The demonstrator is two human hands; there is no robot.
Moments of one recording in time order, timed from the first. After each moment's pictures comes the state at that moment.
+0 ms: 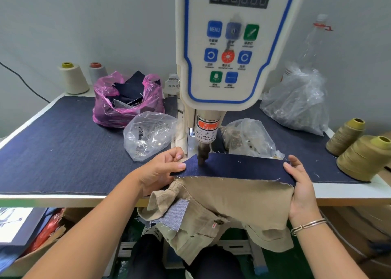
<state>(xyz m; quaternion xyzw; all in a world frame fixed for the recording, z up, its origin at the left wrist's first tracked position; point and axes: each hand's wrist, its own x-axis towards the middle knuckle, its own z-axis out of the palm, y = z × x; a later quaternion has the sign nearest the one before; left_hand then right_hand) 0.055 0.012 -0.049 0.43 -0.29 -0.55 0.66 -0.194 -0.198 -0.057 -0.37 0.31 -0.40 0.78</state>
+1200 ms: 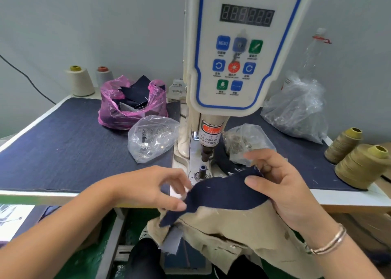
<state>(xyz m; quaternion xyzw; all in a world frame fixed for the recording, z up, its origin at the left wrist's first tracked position) 0.035 0.066 0.023 0.70 -0.56 -0.38 0.23 -0.184 -0.114 0.034 -0.73 0.07 -0.25 0.63</state>
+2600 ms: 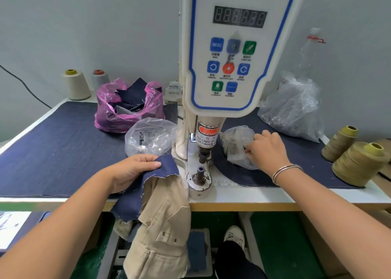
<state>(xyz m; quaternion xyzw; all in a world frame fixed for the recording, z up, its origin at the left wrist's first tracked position) 0.098 0.054 -0.035 0.60 -0.27 -0.50 0.56 -0.109 -0.229 -0.004 -0.93 0.28 -0.02 -0.25</state>
